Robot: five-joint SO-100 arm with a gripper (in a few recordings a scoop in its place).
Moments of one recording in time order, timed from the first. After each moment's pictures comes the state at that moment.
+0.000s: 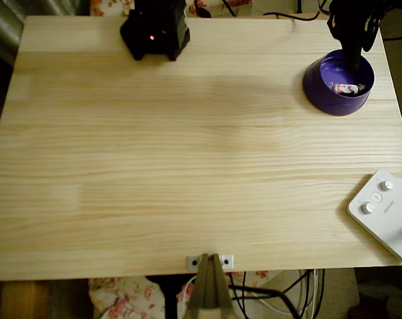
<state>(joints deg) -72.1 85.5 86.2 49.7 29.4</state>
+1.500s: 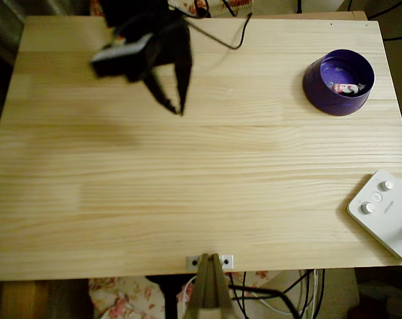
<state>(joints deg) -9.2 168.2 156.1 60.7 12.9</state>
